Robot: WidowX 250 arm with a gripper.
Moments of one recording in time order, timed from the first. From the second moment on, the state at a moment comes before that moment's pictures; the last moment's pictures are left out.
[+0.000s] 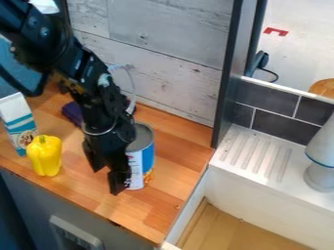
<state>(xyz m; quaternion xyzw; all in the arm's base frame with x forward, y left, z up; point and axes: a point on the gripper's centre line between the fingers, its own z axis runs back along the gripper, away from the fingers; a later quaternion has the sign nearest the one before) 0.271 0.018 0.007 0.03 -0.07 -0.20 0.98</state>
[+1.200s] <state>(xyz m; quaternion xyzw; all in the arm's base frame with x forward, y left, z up) 0.358 -0.011 0.002 0.00 -0.10 -0.12 0.99</state>
